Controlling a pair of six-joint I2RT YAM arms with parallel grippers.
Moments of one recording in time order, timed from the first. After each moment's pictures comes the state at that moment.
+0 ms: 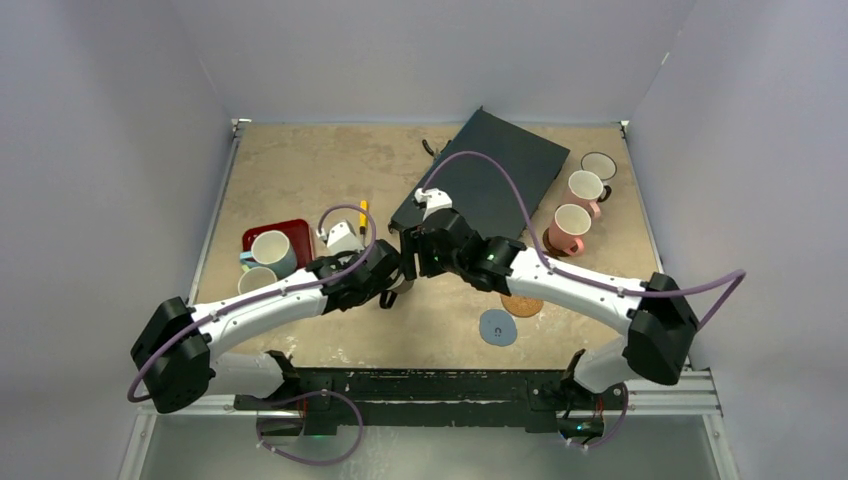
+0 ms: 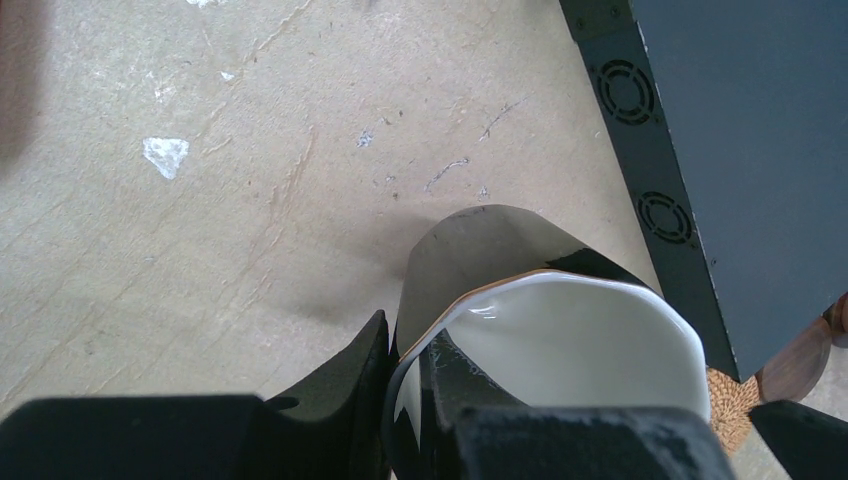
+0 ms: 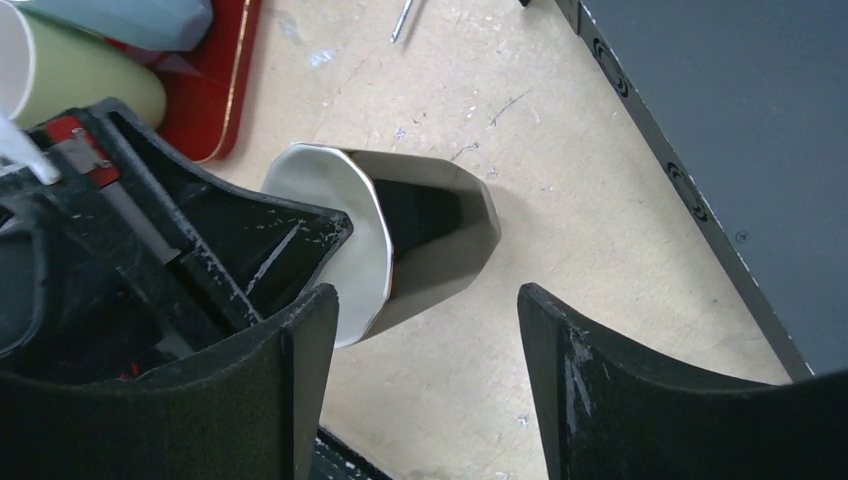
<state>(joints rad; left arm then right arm) -0.89 1.26 0.82 -0.64 -0.55 -1.38 0.97 1.44 1.09 -0.30 0.15 0.56</state>
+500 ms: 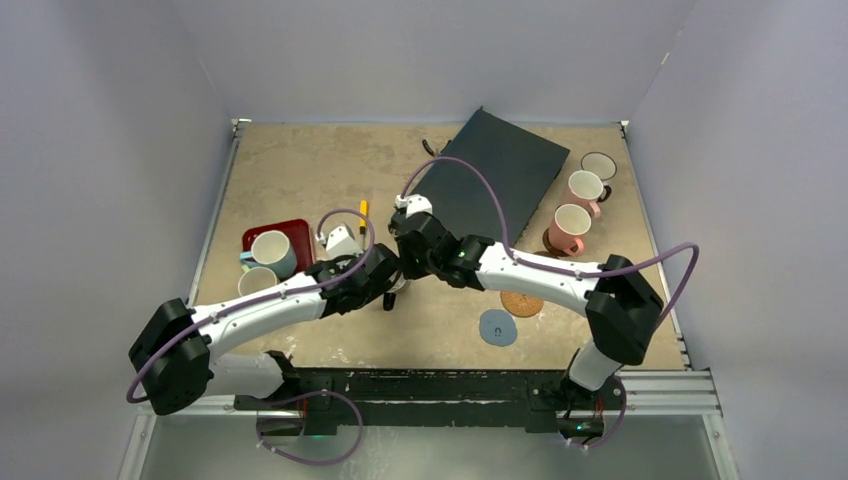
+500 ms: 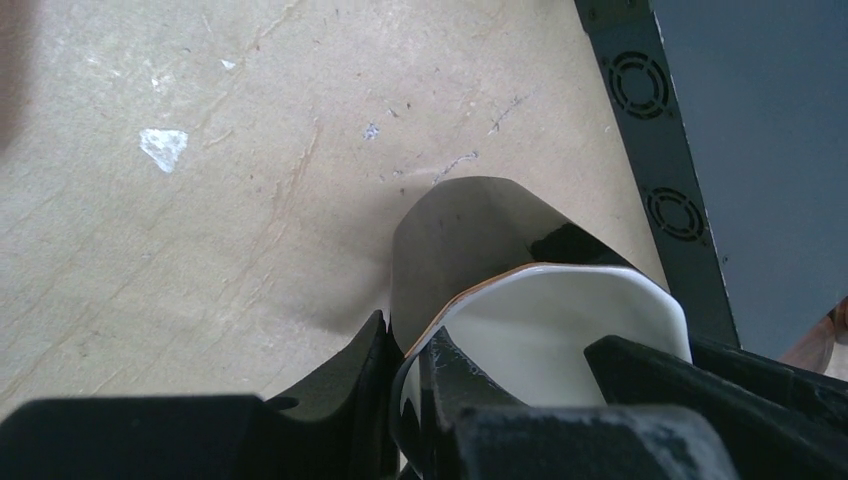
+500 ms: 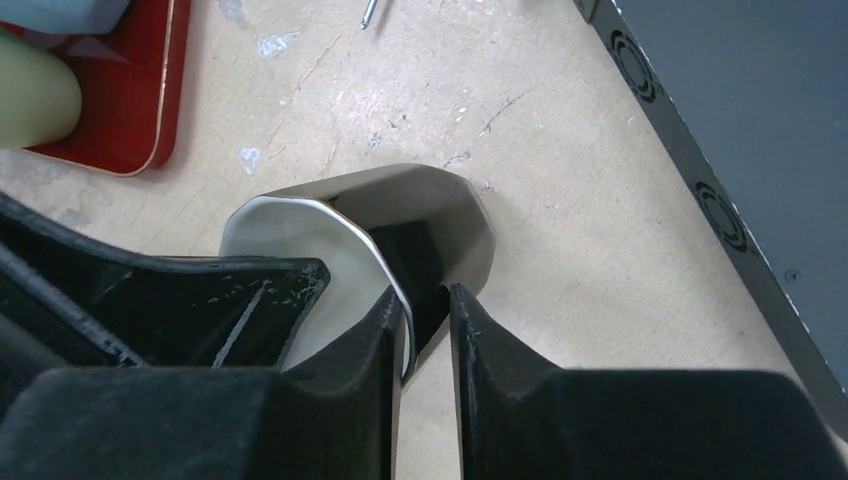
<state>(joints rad) -0.90 1.25 0.77 -0.59 -0.54 -1.39 1.00 1.62 1.17 -0.29 0.21 0.55</state>
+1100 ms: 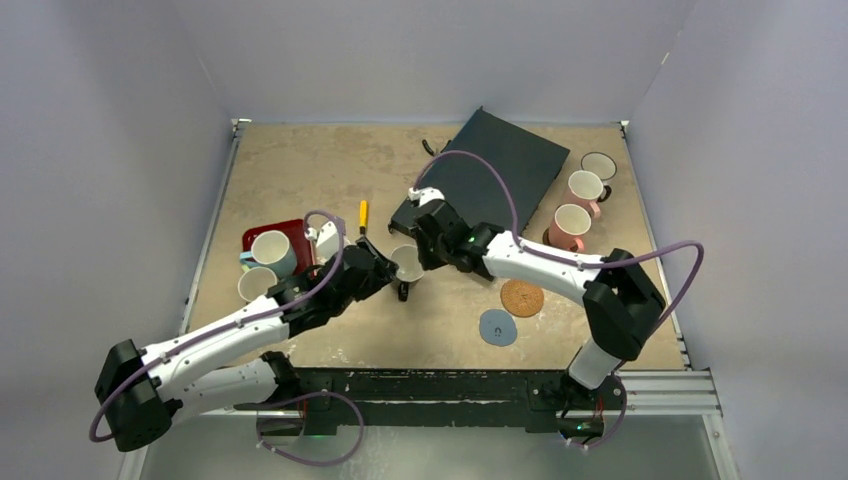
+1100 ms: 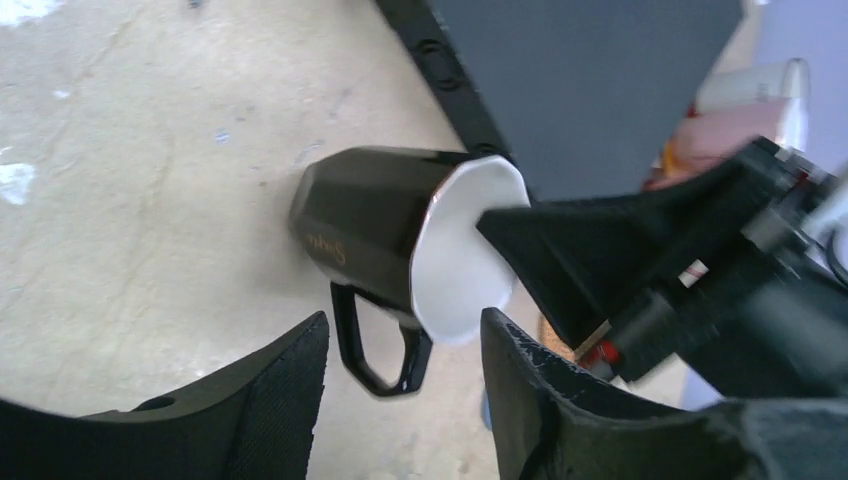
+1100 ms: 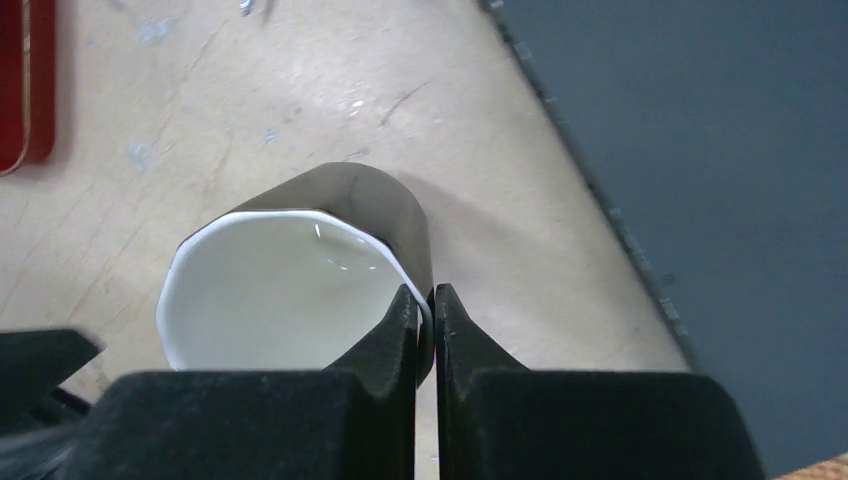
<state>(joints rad) -0.89 1.01 0.68 -0.42 -0.47 -1.27 0.92 1.65 1.17 -0.34 0.18 0.45</state>
